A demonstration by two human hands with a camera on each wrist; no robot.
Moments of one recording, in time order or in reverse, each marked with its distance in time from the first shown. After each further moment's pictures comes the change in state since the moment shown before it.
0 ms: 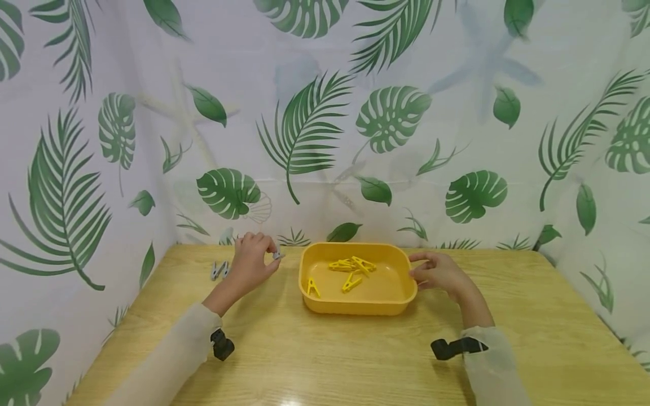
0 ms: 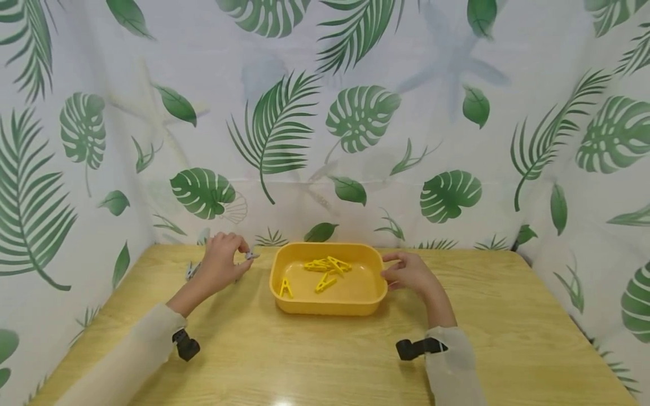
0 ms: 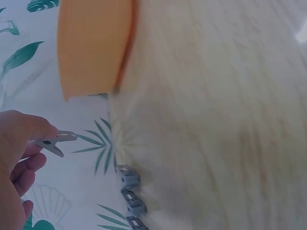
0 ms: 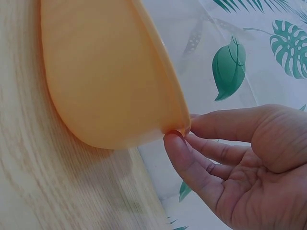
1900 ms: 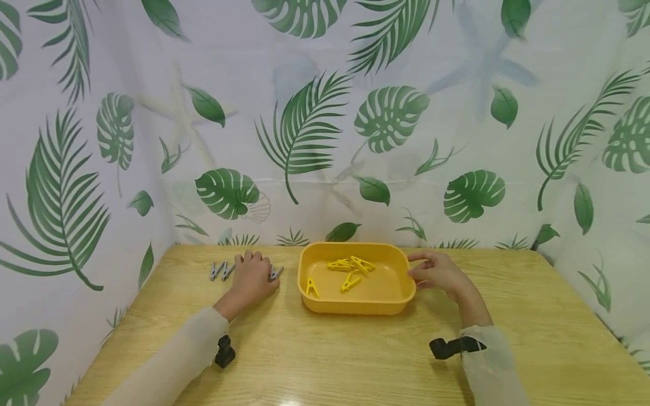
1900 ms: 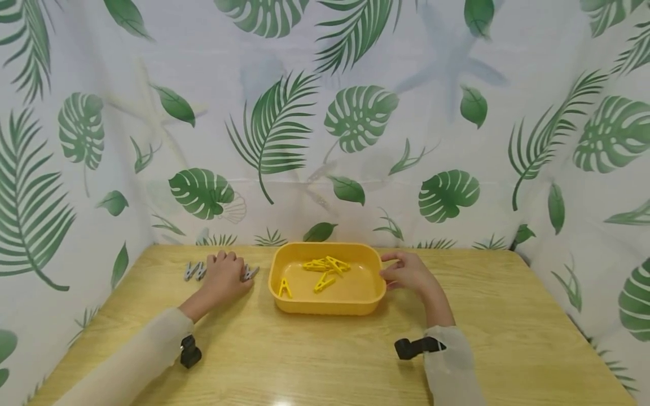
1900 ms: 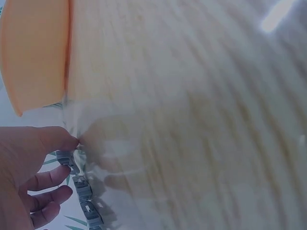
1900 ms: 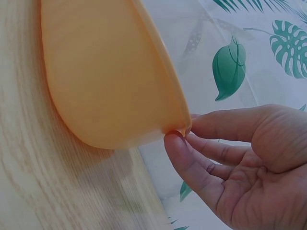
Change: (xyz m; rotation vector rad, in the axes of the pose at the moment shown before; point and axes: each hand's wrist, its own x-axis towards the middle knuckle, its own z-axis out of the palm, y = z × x) left_hand -0.017 -0.010 0.034 0.286 -0.254 -0.133; right_hand 0.001 0.001 0.001 0.016 0.012 -0.011
